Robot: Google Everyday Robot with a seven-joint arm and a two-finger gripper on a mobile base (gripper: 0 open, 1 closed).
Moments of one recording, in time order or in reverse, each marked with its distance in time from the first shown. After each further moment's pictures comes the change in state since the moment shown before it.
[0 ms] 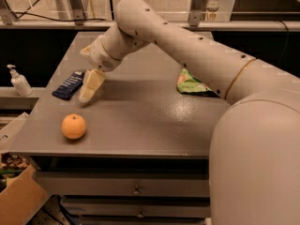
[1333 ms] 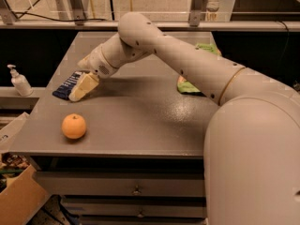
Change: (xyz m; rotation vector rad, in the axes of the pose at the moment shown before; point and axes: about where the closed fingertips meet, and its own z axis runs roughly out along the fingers) arm -0.002 -0.001 0.032 -0.028 -0.122 0.177
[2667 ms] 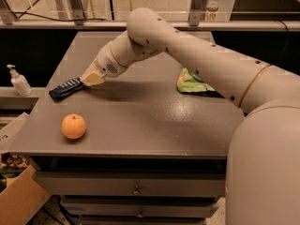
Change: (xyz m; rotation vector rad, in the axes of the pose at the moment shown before) arm 0.011 0.008 -0.037 0.071 0.053 0.058
